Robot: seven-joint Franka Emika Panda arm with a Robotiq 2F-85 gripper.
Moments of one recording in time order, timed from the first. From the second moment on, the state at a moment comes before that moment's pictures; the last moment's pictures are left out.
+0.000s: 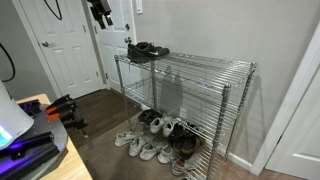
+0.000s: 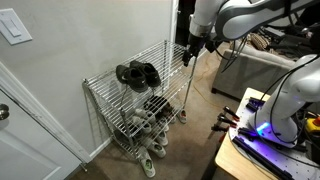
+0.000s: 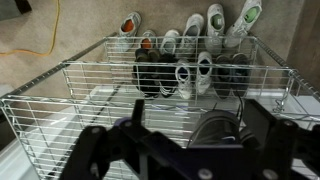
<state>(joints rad) -0.03 -0.34 0.34 -2.44 -0.14 2.23 0.42</state>
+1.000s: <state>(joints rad) 0.11 0.10 0.19 -2.14 -0.34 2.48 0.64</state>
